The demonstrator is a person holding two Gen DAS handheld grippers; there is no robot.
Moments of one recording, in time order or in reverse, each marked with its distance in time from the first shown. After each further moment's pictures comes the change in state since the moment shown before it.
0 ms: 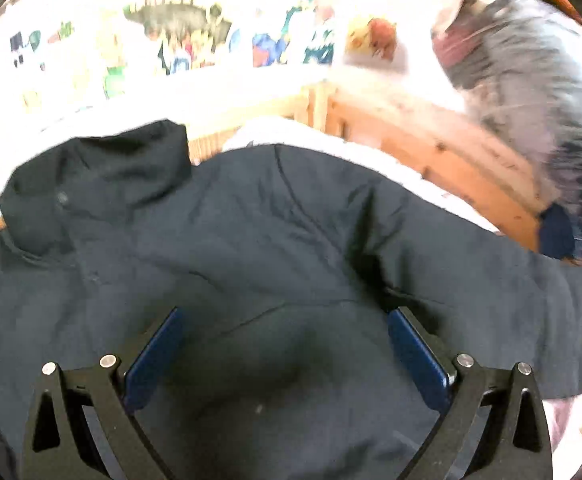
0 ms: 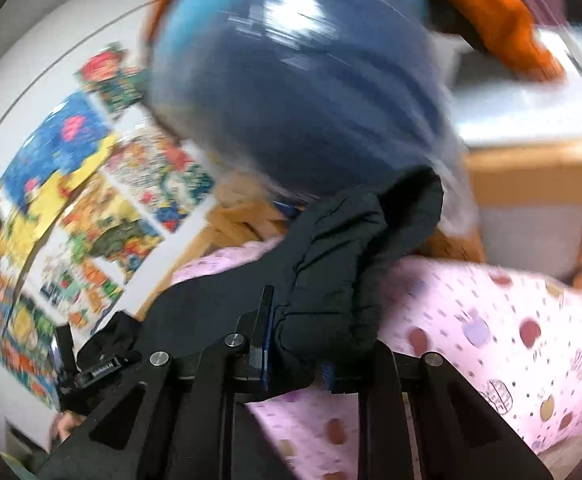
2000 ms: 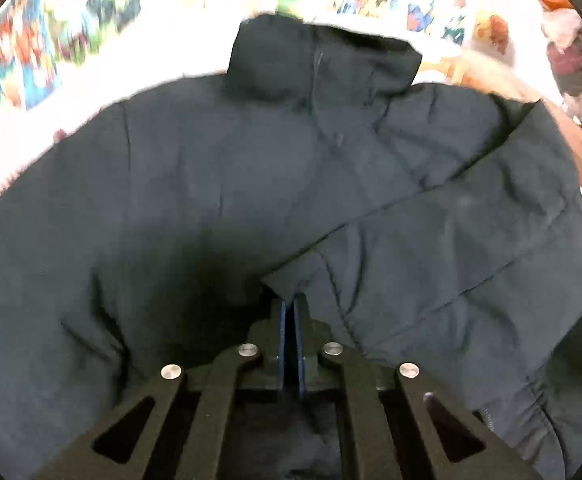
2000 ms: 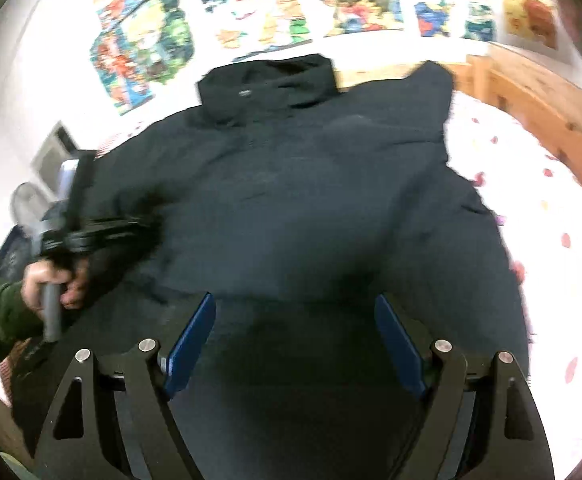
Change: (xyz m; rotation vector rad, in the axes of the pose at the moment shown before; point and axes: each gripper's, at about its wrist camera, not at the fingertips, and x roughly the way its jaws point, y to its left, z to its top) left arm -0.010 0.150 -0.097 -0.157 0.109 0.278; right arm 0.082 0.174 -0.101 -0.675 0.690 0.338
